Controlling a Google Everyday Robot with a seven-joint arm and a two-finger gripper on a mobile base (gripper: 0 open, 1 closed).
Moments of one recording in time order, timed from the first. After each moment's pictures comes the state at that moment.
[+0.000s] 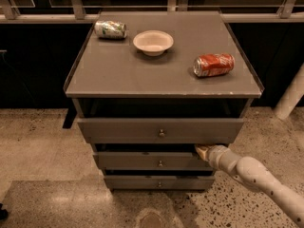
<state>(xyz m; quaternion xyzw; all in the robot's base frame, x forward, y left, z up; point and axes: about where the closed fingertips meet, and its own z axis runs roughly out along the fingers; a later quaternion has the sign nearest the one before) 0.636 -0.238 0.460 -0.25 0.81 0.13 0.51</state>
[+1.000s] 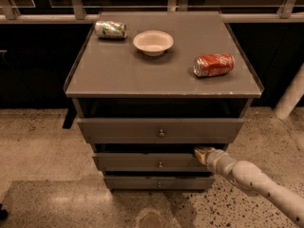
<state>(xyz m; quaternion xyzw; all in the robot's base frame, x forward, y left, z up) 0.626 -0.238 0.438 -0.22 0.84 0.12 0.48</state>
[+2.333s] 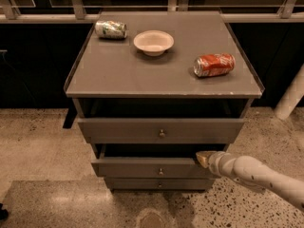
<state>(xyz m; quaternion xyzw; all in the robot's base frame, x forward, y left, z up) 0.601 -0.242 0.436 -0.19 0.88 0.13 0.41</state>
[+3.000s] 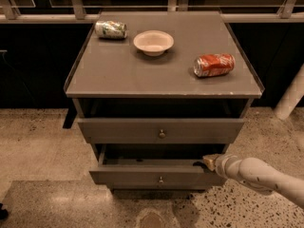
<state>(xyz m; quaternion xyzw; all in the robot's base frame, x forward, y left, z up) 0.590 -0.273 0.428 -0.17 0.90 0.12 0.38</state>
